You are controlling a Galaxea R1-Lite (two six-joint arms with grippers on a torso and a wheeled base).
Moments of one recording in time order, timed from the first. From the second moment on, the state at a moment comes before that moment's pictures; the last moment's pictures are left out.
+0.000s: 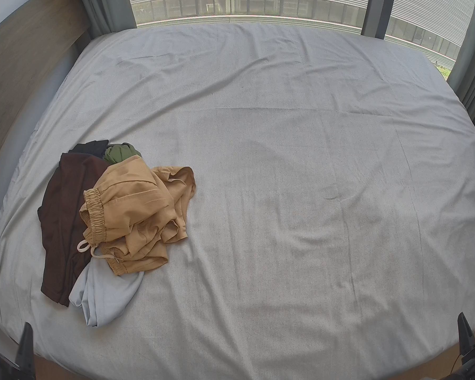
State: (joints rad) left arm 0.01 0.02 -0.05 -0.06 0.02 -0.01; right arm 0.00 0.02 -0.02 -0.01 0.00 -0.01
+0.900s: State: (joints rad) left arm -0.08 0.57 -0.37 -0.25 -0.05 -0.06; right arm 0.00 0.02 -0.02 -0.01 0.01 -0.01
